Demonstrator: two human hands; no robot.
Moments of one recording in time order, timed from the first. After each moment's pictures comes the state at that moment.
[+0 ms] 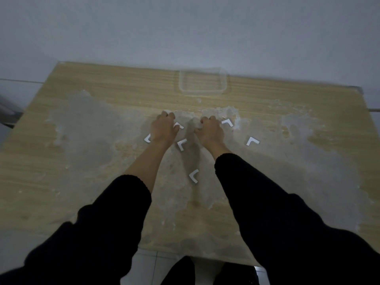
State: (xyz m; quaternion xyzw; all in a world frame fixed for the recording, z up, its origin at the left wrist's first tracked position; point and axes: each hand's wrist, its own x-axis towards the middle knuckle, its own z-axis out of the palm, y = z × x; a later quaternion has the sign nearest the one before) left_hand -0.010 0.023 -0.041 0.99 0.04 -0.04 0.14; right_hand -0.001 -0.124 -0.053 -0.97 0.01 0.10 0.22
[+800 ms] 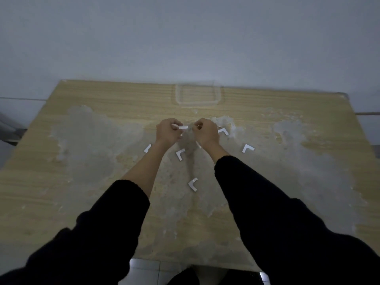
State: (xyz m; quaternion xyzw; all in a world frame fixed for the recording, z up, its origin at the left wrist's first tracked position) left_hand 0.002 0.012 -0.025 0.82 0.16 -0.06 0.54; right_hand 0.006 -0.115 -0.026 -0.91 0.08 0.05 0.40
